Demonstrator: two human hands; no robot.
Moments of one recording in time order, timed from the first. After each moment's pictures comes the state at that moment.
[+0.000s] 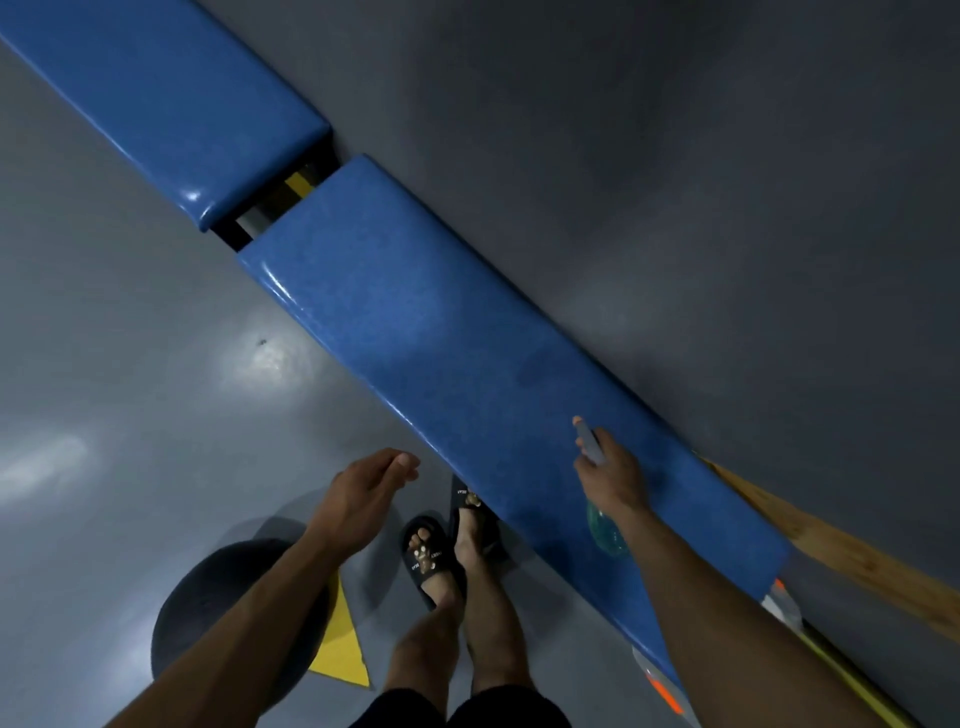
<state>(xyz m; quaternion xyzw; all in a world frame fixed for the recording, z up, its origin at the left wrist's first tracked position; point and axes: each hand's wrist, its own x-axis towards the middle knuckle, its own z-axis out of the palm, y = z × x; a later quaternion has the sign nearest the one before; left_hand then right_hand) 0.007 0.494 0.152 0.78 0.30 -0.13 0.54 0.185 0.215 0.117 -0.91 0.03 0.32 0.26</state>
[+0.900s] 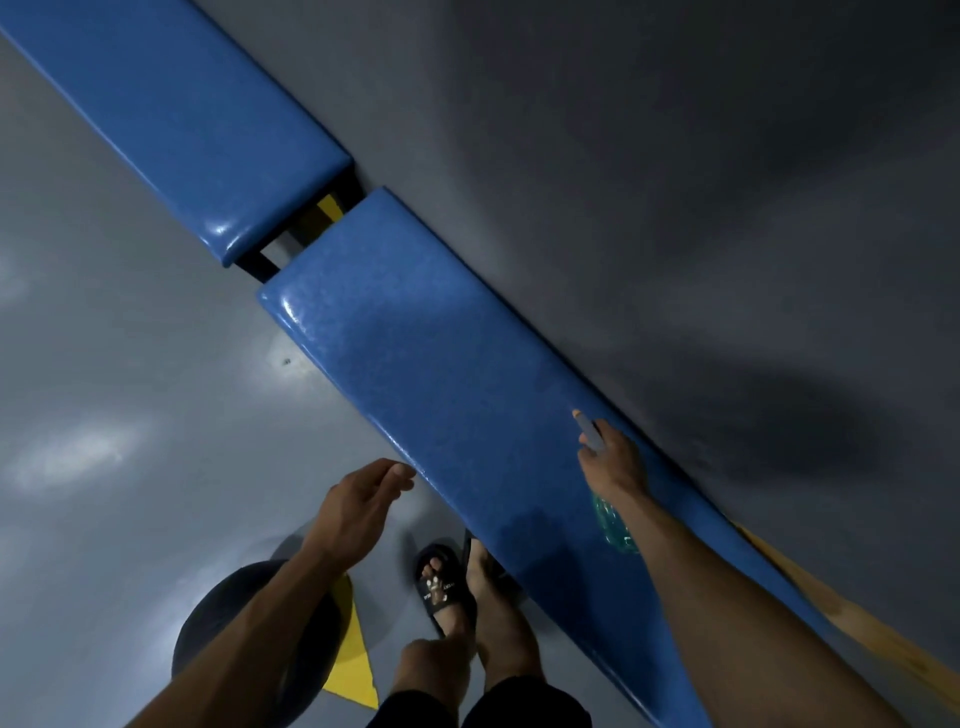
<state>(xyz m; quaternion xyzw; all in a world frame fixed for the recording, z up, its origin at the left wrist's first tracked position) 0.076 0.529 0.161 0.78 0.35 -0.14 0.49 0.290 0.272 0.094 -0.91 0.00 0.34 0.22</state>
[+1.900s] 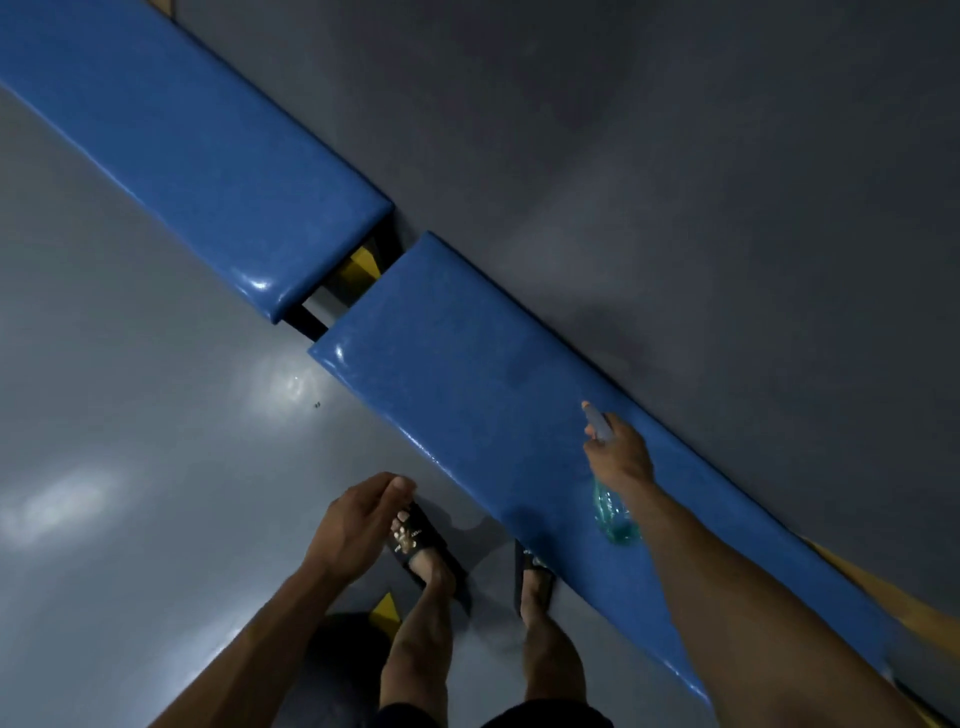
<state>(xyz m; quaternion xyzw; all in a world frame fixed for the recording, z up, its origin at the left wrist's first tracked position) 0.062 0.704 0.161 0.79 0.32 -0.16 0.51 0.280 0.435 0.107 -0.91 0.08 0.31 0.25</state>
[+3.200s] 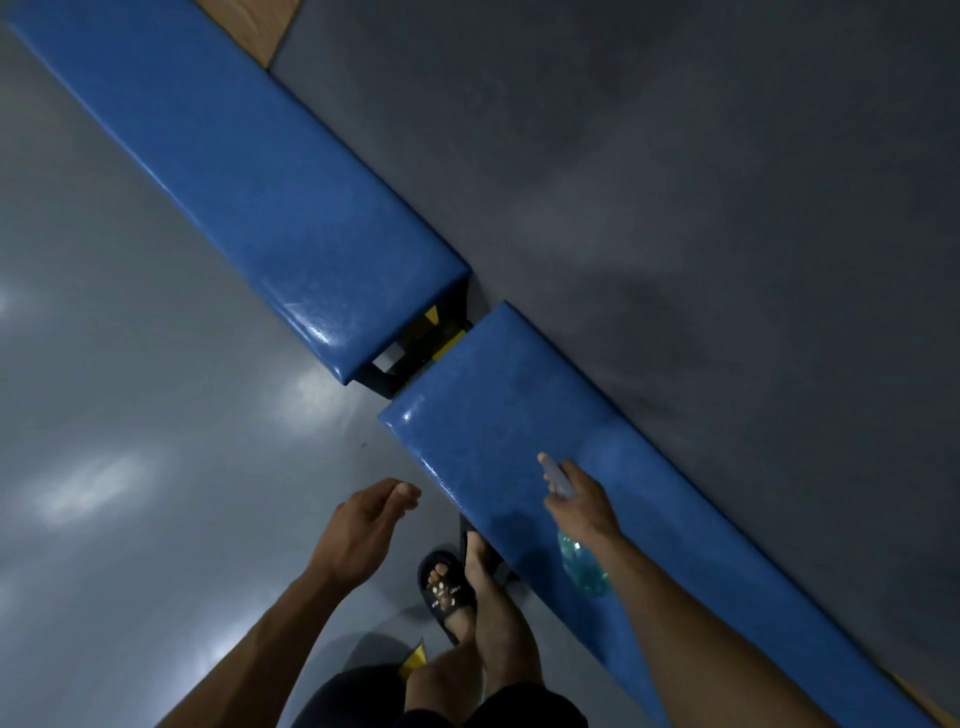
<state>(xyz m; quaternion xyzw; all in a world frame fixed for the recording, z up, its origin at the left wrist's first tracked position) 0.124 0.855 0.170 0.78 0.34 -0.15 0.50 0.293 0.610 0.095 -0.84 0.00 0.43 0.33</state>
